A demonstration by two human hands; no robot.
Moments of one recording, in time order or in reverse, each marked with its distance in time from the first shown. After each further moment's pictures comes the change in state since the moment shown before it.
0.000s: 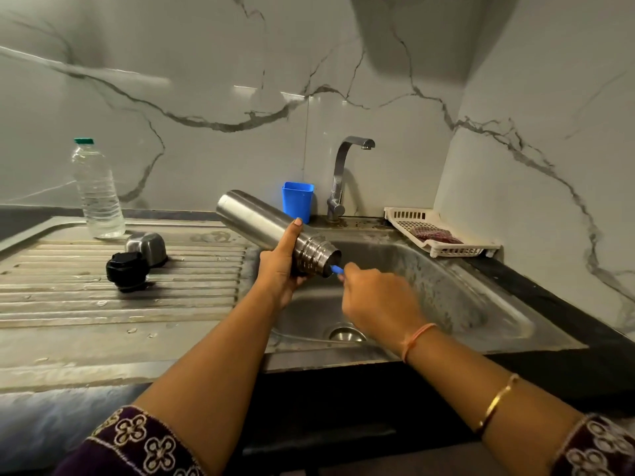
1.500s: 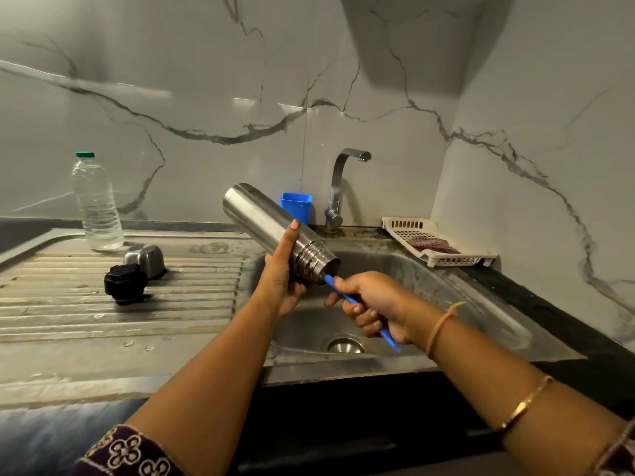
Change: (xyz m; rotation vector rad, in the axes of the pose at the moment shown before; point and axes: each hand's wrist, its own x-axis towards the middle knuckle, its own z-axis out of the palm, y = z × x) left_hand -0.016 0.009 0.009 -0.180 -0.181 -0.039; right_hand 0.011 0.003 -0.028 1.226 -0.495 0.494
